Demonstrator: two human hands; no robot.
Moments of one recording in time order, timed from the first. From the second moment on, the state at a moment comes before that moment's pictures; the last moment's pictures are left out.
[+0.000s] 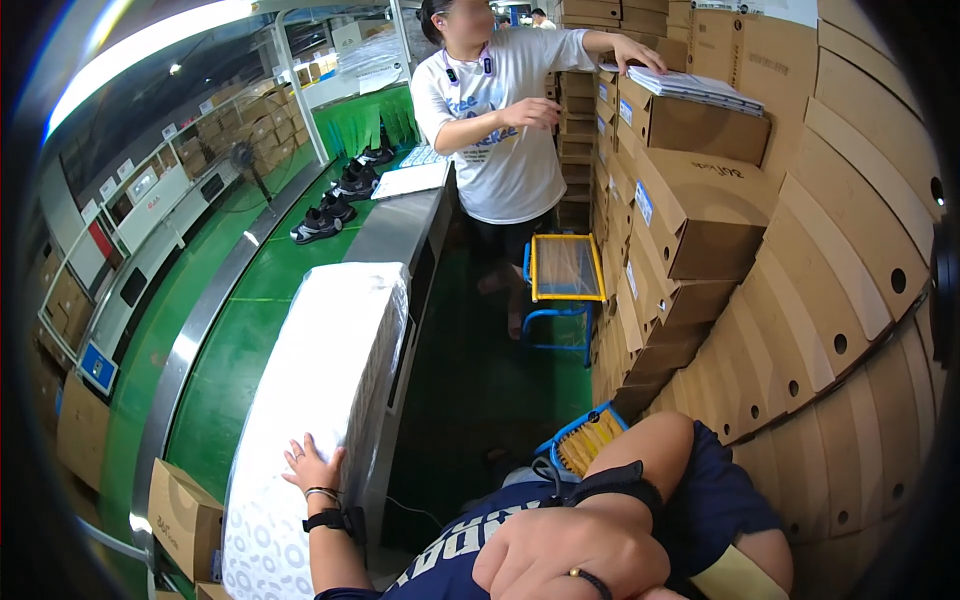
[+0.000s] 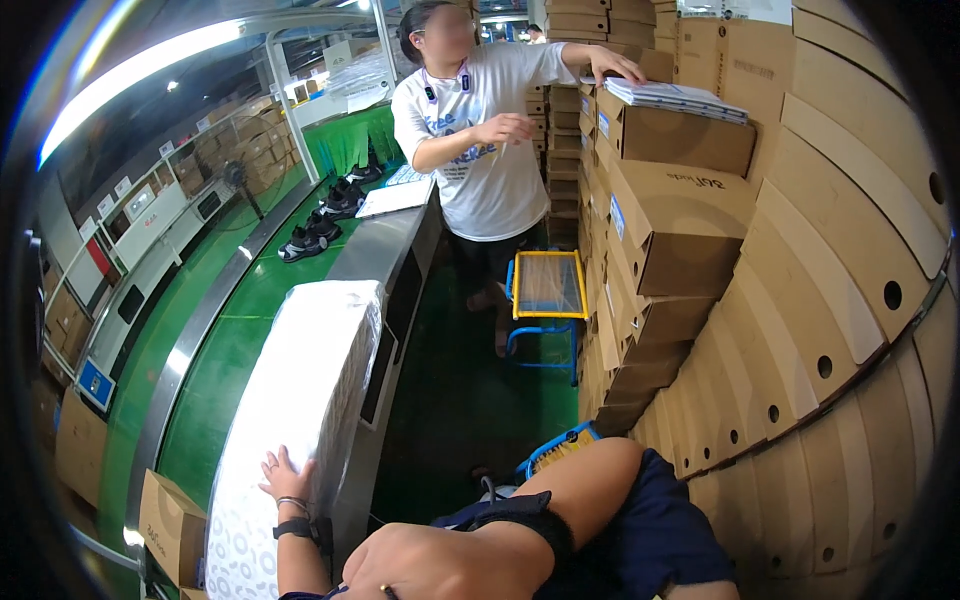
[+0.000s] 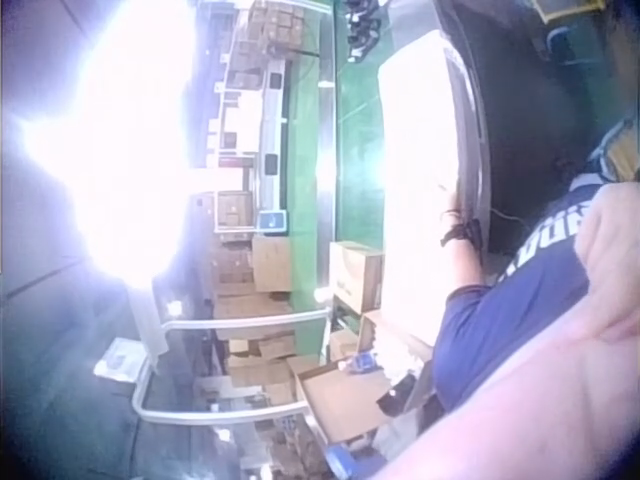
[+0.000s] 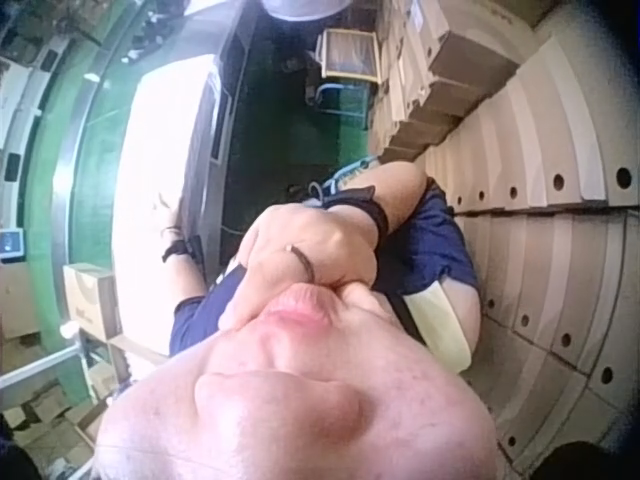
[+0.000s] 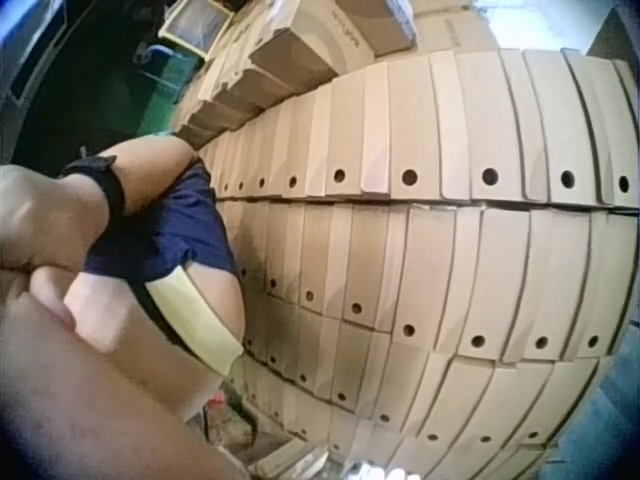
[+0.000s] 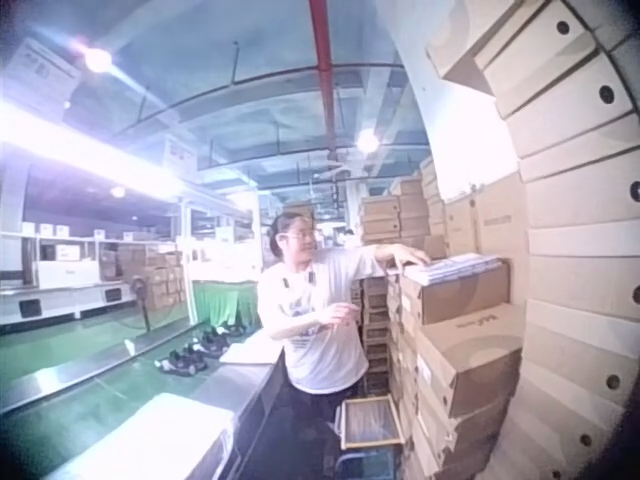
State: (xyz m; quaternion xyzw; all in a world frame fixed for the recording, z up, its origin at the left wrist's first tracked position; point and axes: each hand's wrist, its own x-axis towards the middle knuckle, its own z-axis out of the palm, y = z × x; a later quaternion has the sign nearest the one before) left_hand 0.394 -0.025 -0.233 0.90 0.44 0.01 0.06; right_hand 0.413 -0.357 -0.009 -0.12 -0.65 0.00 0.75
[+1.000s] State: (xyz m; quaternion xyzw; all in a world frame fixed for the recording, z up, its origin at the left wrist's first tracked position) left_hand 0.391 -0.021 -0.236 0.90 0.42 0.01 0.05; right_hand 0.446 -0.355 -0.023 -0.19 -0.63 0.29 0.69
